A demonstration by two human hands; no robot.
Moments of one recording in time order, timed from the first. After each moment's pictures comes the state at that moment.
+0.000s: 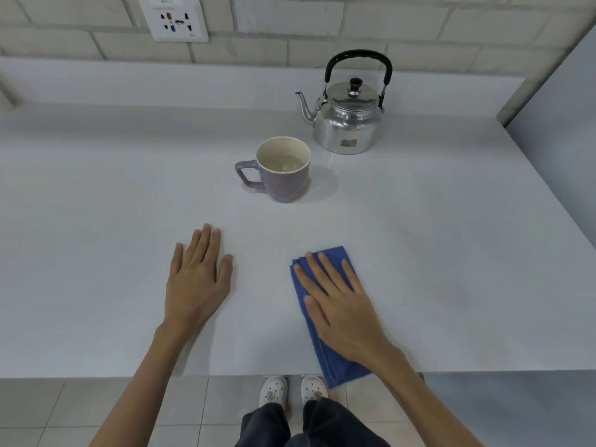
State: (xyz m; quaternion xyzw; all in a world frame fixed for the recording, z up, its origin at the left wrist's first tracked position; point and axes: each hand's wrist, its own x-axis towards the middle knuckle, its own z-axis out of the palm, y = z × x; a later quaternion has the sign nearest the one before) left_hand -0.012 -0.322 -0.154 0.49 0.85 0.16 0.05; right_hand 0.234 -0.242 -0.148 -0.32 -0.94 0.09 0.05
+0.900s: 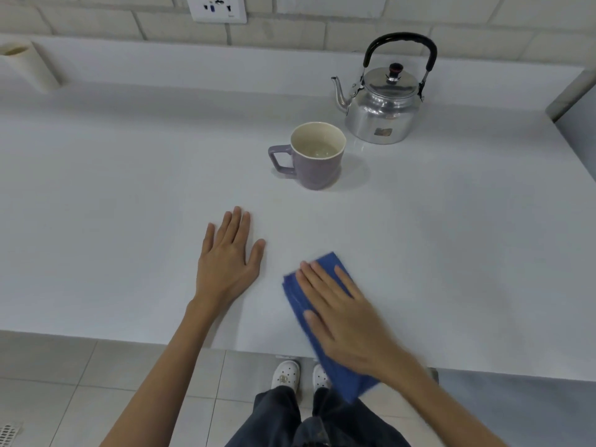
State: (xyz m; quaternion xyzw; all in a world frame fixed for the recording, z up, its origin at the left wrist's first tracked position) left_hand -0.011 -0.326 -0.149 0.50 0.85 0.16 0.05; right_hand 0.219 -0.273 -0.139 -0.23 -0.97 0.11 0.00
